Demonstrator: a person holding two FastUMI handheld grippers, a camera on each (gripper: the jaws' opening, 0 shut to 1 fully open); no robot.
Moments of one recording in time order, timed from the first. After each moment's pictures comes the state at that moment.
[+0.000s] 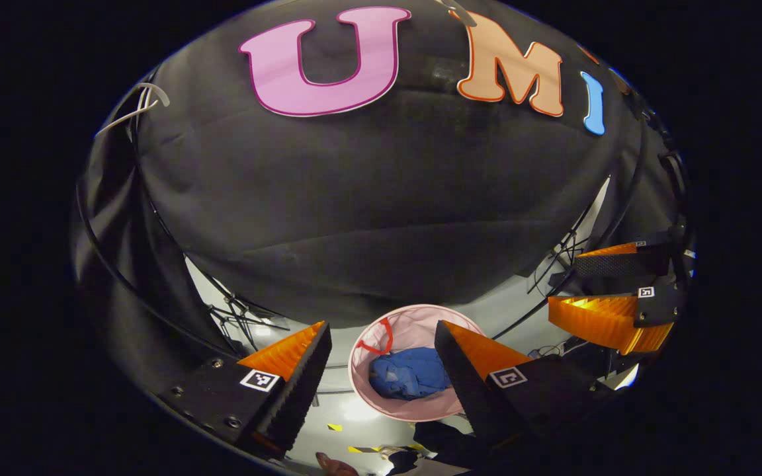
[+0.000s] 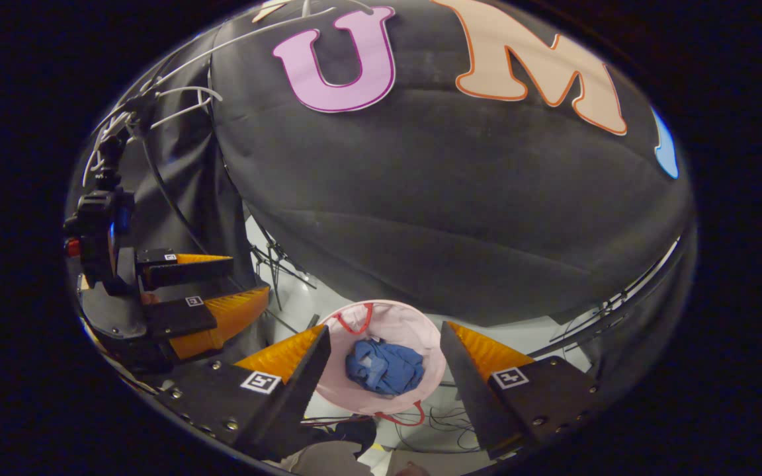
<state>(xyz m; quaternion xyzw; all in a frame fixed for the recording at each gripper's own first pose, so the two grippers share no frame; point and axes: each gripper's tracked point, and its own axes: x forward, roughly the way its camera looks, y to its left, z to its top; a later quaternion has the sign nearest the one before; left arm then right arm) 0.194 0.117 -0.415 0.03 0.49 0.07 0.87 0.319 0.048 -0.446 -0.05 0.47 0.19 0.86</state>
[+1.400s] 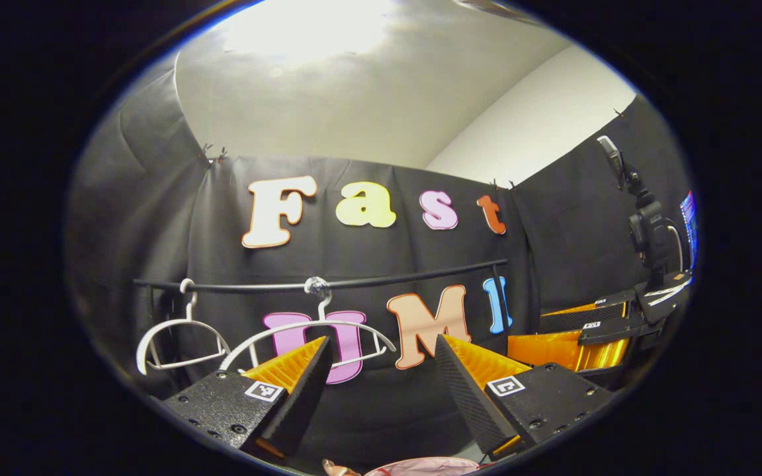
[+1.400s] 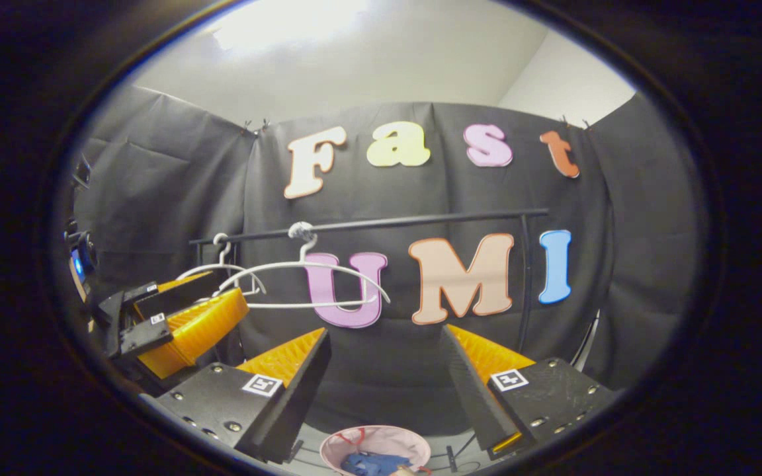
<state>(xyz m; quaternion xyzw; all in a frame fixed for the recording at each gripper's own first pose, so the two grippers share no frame) 0.117 0.038 -0.018 0.08 -0.06 -0.07 0.99 0.172 0.060 -0.062 0.01 0.04 0.09 1.00</state>
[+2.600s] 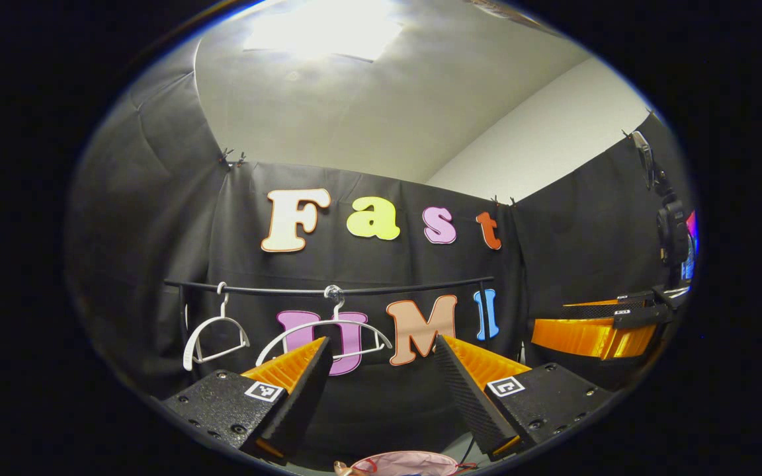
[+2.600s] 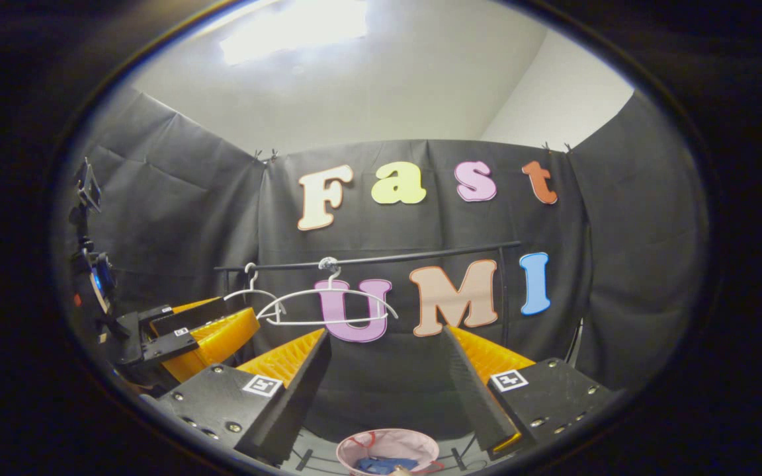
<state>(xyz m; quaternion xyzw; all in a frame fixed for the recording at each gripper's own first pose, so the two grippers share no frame) 0.048 0.047 0.012 0.05 -0.05 -0.05 1.00 0.075 0.074 -0.018 0.01 0.00 0.07 1.00</state>
